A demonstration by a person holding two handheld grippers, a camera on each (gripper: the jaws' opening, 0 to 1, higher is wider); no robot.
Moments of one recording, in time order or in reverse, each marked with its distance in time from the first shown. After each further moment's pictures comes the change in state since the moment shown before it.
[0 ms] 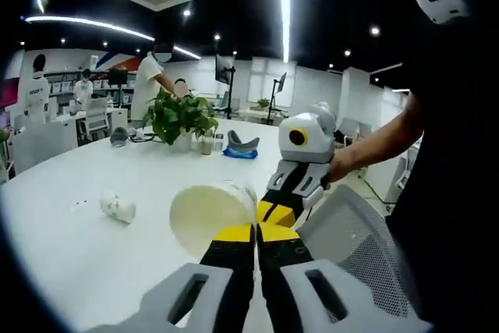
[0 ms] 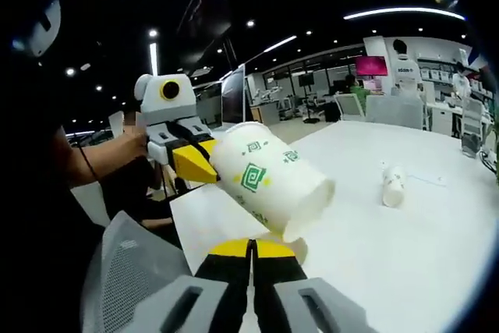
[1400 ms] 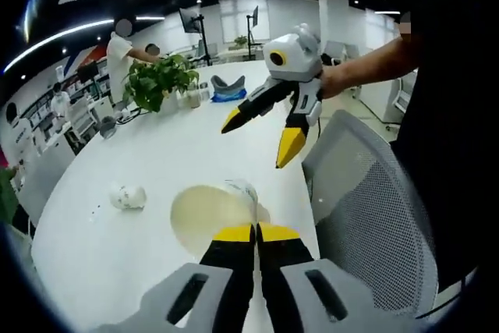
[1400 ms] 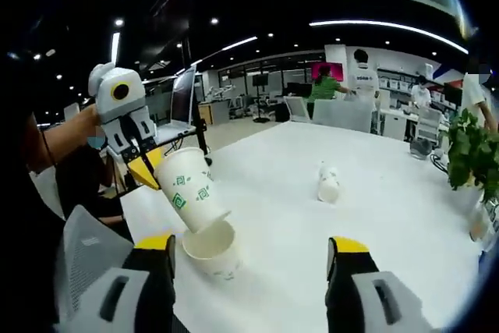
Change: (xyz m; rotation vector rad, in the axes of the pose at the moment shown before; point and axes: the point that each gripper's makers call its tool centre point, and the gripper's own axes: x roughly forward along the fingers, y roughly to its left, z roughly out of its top) left arm -0.006 0.005 -0.037 0.260 0.386 -0.028; right arm -0.043 -0.056 -0.004 -0.005 0.016 -0.313
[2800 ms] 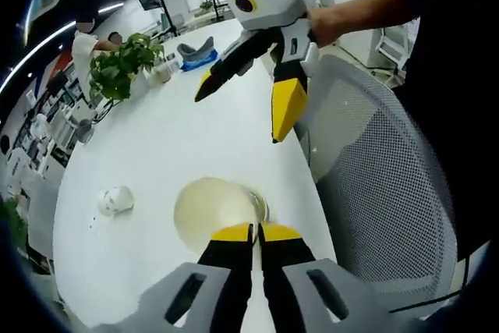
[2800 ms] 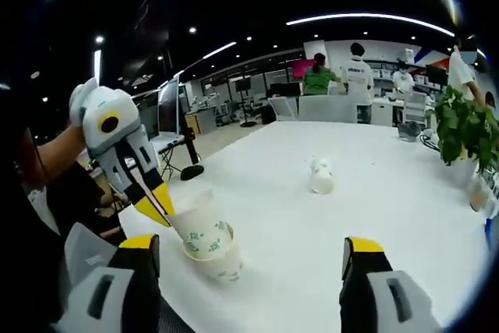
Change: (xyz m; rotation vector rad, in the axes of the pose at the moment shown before) left arm 0.043 -0.008 -0.027 0.181 0.251 -0.070; right arm -0.001 -0.001 -0.005 0.112 -0.035 -0.035
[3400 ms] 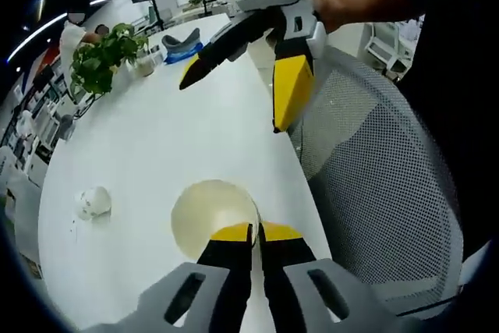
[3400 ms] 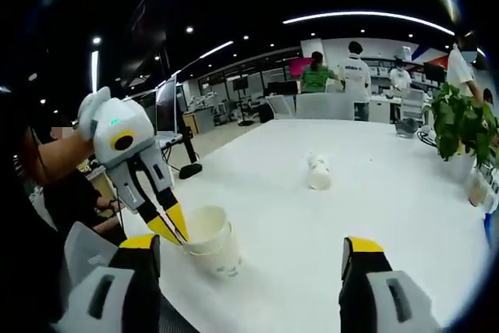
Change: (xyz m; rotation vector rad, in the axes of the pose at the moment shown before) left arm 0.030 -0.007 -0.007 -0.008 0.011 -0.098; right arm -0.004 -0.001 -0.006 0.013 0.007 -0.010
